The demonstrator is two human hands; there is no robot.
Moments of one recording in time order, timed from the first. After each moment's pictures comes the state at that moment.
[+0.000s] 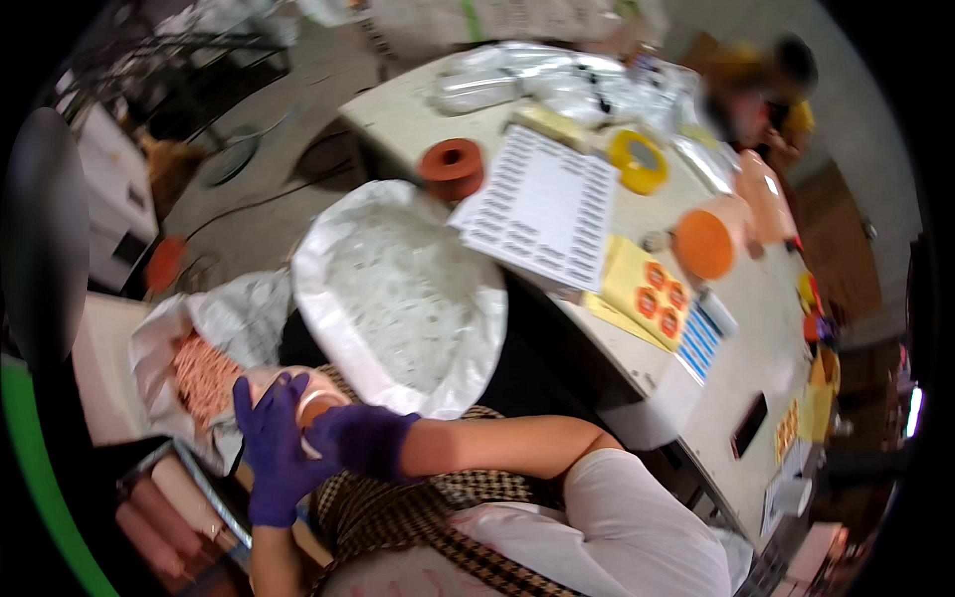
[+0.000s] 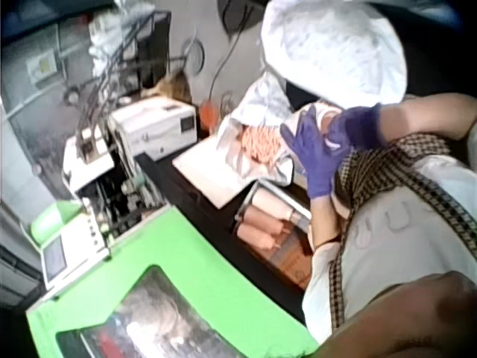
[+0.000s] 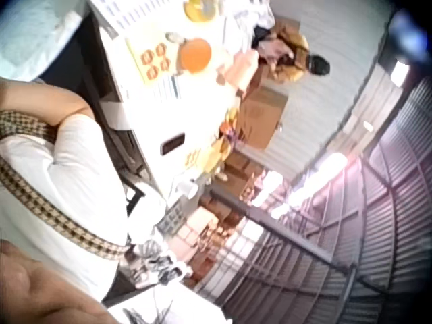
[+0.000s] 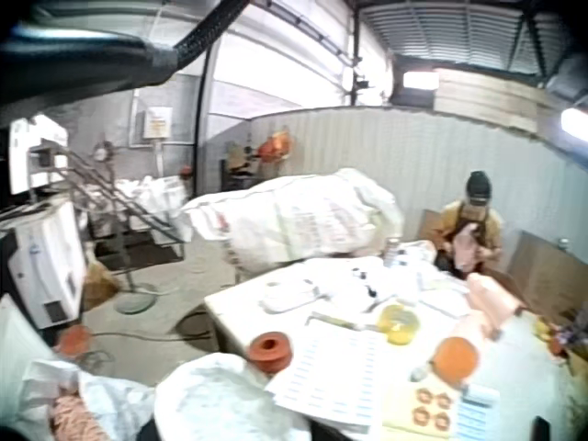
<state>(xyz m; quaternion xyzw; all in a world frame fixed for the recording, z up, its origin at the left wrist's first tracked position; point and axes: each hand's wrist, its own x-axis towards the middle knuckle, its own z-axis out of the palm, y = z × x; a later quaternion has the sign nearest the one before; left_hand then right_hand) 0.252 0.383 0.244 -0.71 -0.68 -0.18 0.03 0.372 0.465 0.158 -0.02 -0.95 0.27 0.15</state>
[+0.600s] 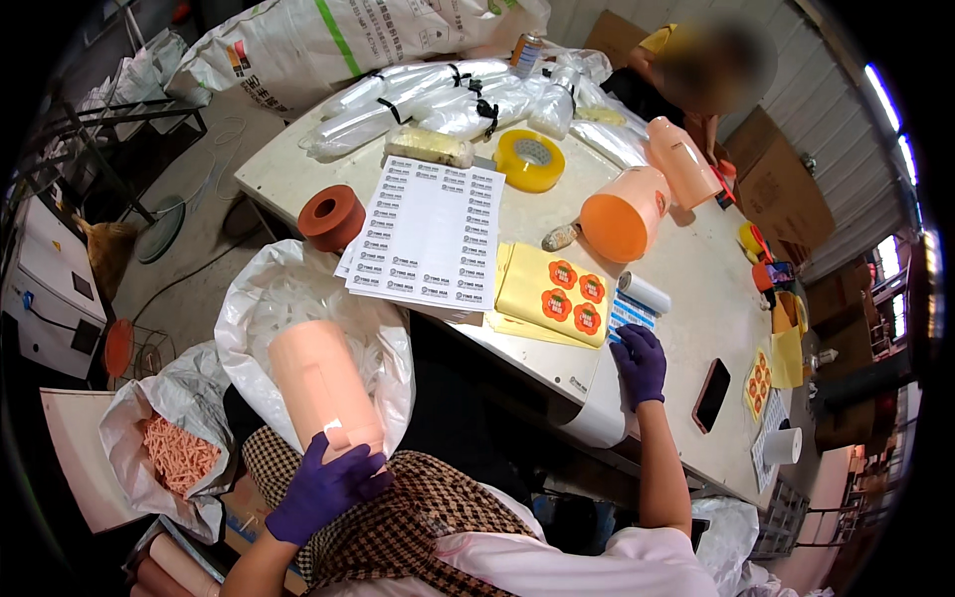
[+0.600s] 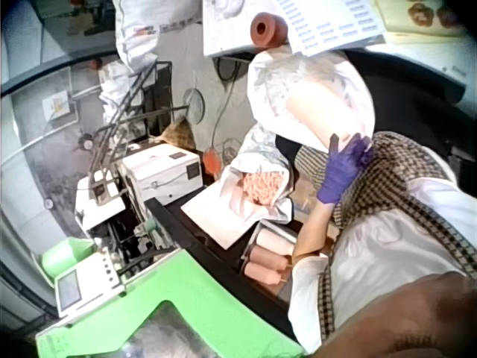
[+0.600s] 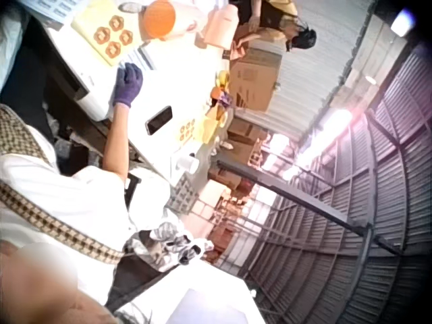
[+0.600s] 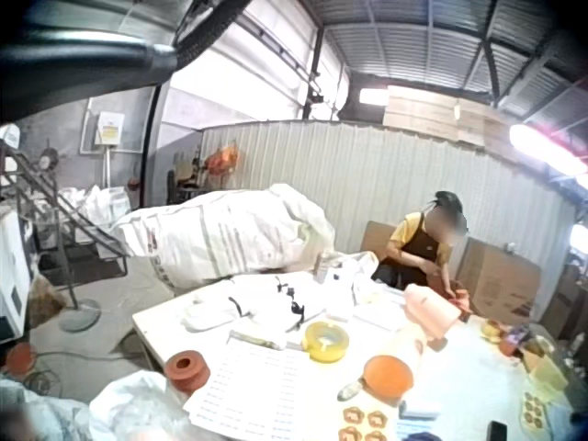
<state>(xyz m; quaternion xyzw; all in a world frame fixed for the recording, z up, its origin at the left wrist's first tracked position) 0.336 0.447 0.199 -0.93 -0.34 -0.11 0.03 0.865 0.561 0.182 -0.69 -0.64 0.09 0.32</state>
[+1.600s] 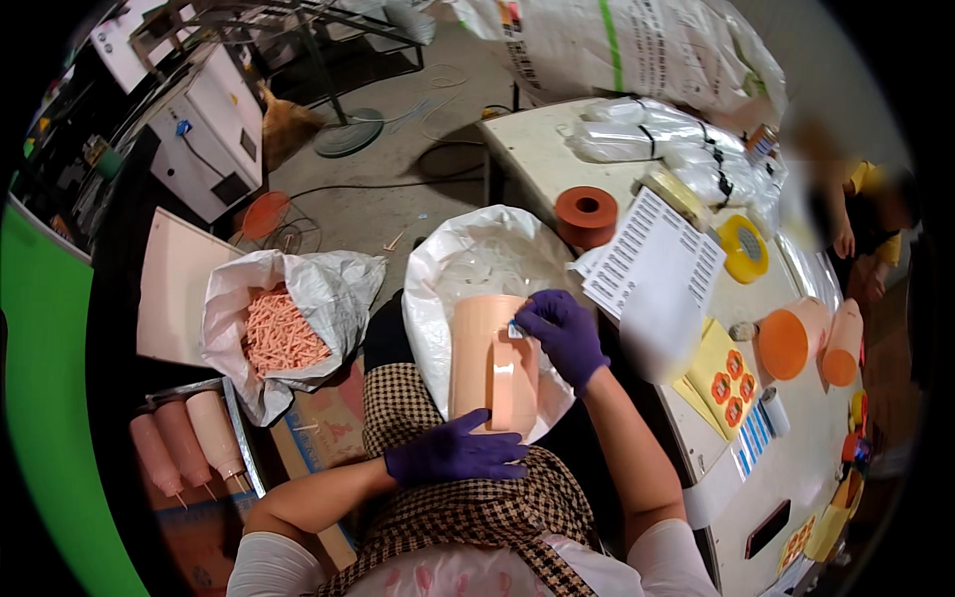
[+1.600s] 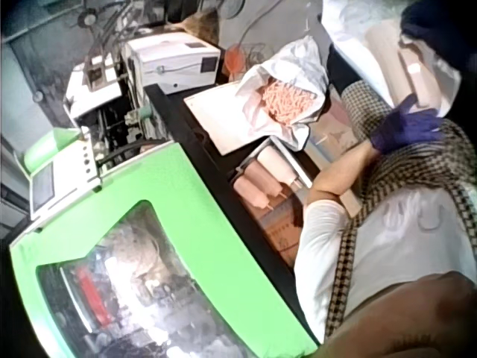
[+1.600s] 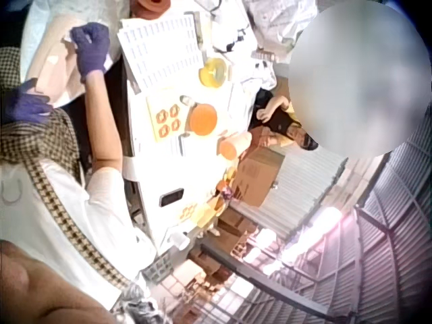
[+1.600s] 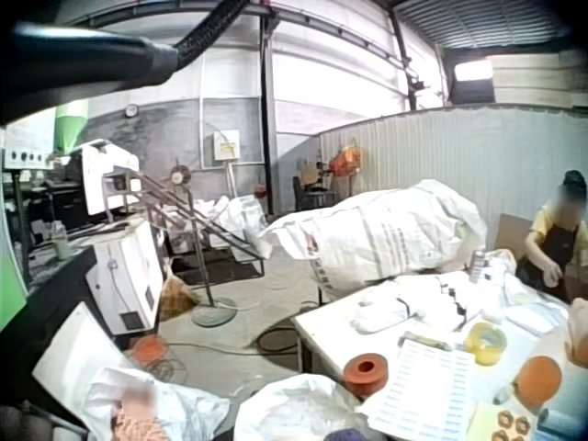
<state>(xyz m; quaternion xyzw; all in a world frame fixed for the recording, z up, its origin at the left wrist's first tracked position) 0.314 0.433 0.154 -0.93 -0.32 -0.15 -0.02 0.461 0.641 0.178 -0.35 -0.71 0.52 0.32</state>
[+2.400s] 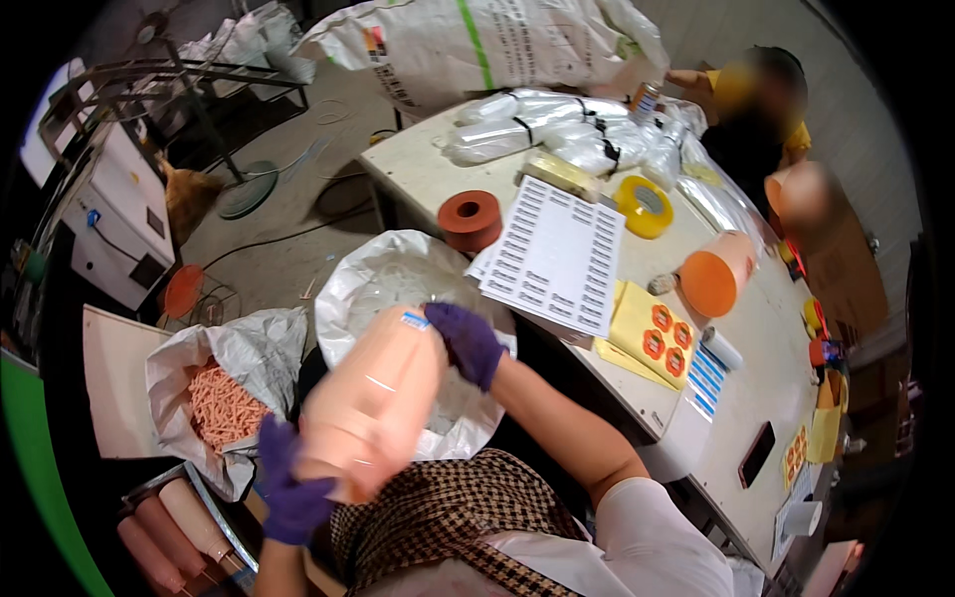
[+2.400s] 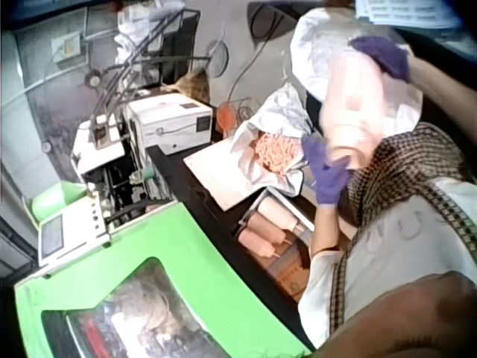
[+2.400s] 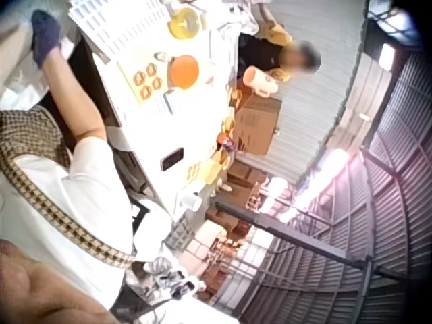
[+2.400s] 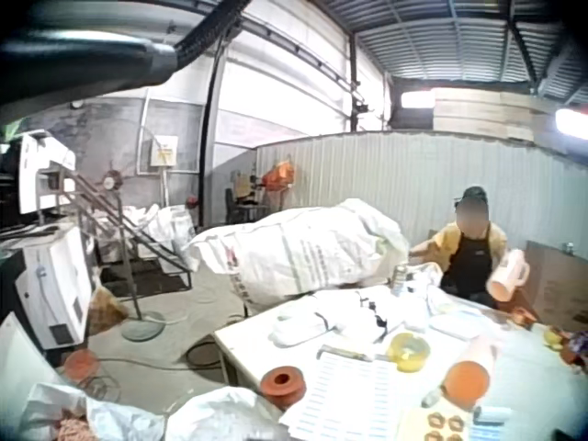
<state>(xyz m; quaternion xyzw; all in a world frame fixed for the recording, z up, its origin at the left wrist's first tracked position) 0.230 0.364 0.219 -0.70 -0.57 -0.43 -0.01 0.438 0.644 0.168 -0.42 -0.49 0.73 0.24</state>
